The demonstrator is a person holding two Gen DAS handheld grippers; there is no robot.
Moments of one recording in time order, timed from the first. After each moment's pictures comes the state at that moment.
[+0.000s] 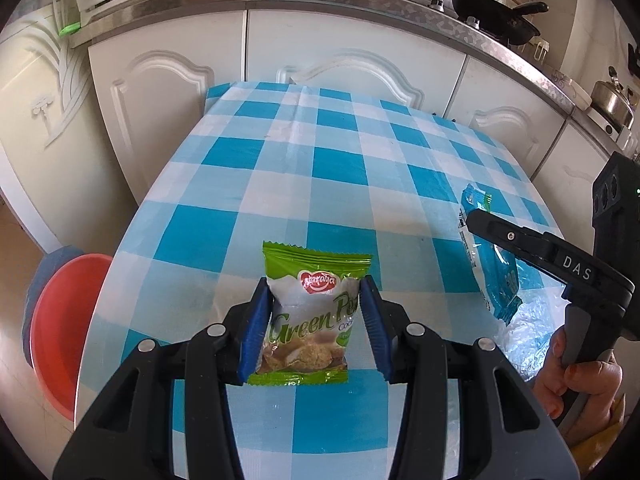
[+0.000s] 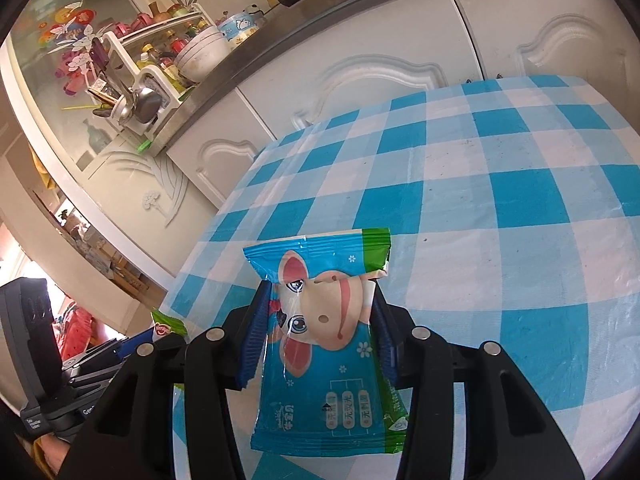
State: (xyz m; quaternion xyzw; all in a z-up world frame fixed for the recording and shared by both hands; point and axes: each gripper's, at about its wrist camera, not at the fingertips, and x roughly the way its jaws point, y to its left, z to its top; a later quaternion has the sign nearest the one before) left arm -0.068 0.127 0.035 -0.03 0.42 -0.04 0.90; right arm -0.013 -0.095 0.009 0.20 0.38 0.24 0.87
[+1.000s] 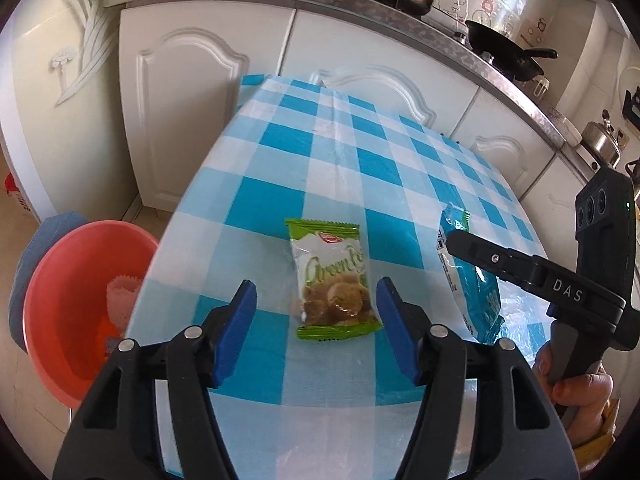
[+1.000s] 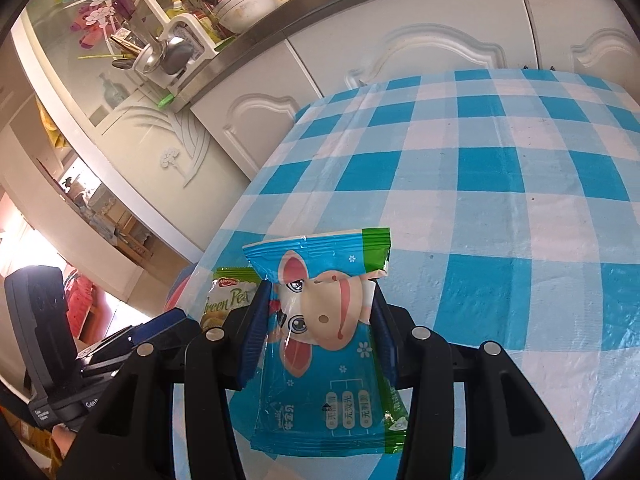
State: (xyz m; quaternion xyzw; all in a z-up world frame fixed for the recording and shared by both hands) left arm -0.093 0.194 0.030 -0.10 0.42 -0.08 0.90; right arm -0.038 -0.015 0.021 0.16 0.42 0.26 0.86
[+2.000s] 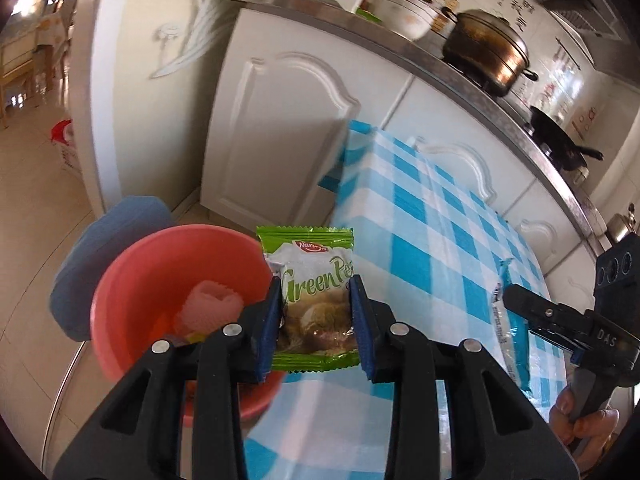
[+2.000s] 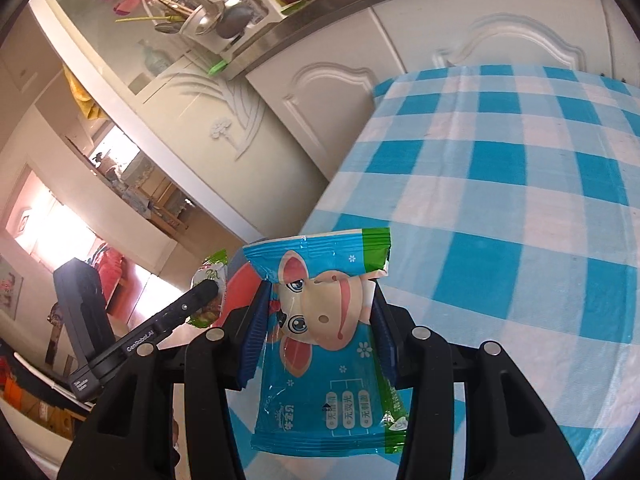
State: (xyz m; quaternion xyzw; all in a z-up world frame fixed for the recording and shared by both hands) left arm -0.128 0.339 0.044 -0.20 0.36 0.04 0.91; right arm -0.041 0.085 0.052 0.15 0.44 0.34 0.82
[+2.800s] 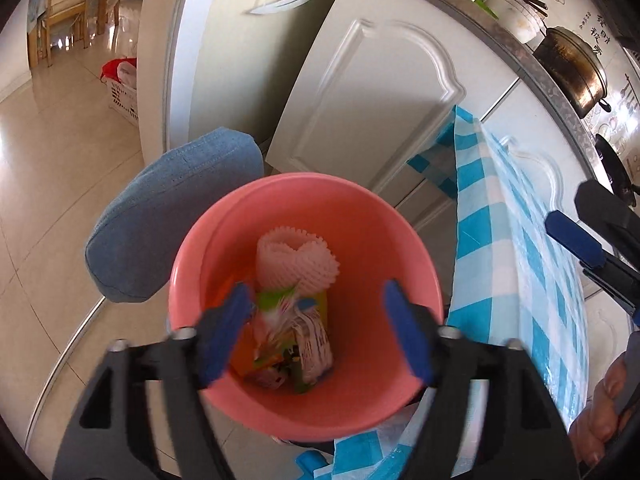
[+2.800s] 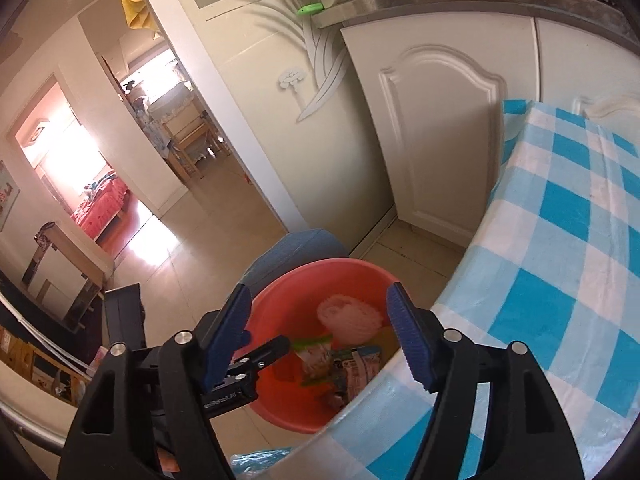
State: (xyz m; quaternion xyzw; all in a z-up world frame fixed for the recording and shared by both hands) left arm -0.132 0.416 -0.030 -0.26 0.41 0.11 0.87; right arm -0.042 0.240 0.054 0.02 0.41 0.39 0.82
